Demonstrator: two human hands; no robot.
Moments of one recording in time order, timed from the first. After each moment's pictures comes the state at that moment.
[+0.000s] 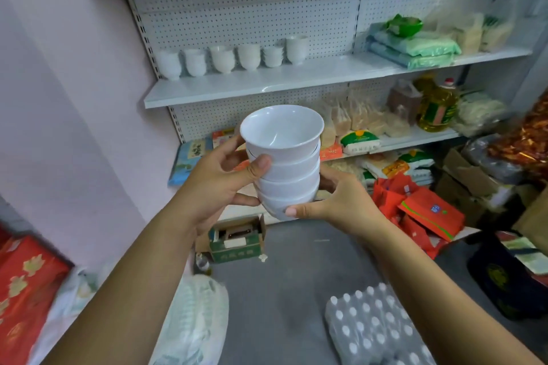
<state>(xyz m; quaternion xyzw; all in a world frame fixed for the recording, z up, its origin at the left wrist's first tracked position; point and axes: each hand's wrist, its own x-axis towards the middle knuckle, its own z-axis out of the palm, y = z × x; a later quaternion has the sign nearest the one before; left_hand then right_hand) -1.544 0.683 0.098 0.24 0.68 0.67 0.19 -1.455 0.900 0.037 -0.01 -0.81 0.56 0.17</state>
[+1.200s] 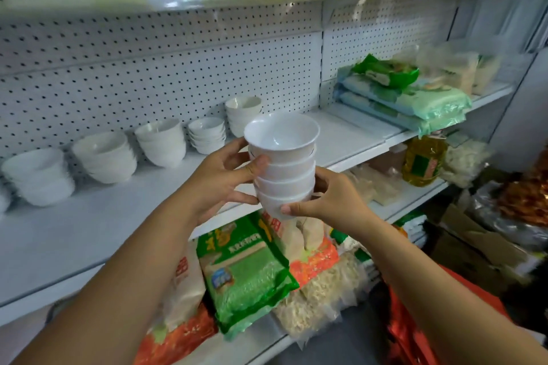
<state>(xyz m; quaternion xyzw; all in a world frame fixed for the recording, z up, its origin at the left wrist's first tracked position) -2.177 1.057 0.124 0.35 0.64 0.61 0.32 -2.024 1.232 0.056 -0.13 -0.80 0.51 0.28</state>
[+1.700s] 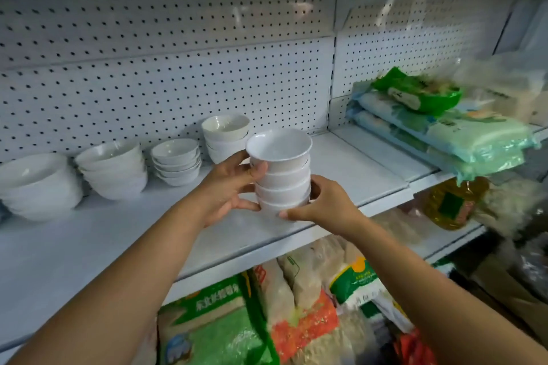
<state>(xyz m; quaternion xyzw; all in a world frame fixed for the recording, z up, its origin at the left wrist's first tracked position) -2.293 1.250 0.071 0.30 0.63 0.64 0.33 -2.155 1.435 0.013 -0.15 -0.84 0.47 0.21</state>
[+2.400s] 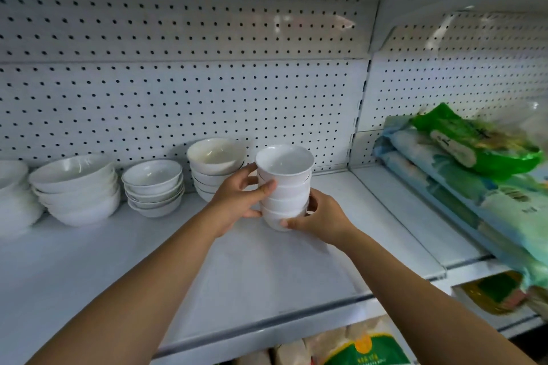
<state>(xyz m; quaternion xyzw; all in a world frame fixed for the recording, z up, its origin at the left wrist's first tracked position) -2.397 1.374 0.025 0.23 0.67 0.67 0.22 -2.290 1.569 -0.012 -0.11 -0.86 0.48 0.14</state>
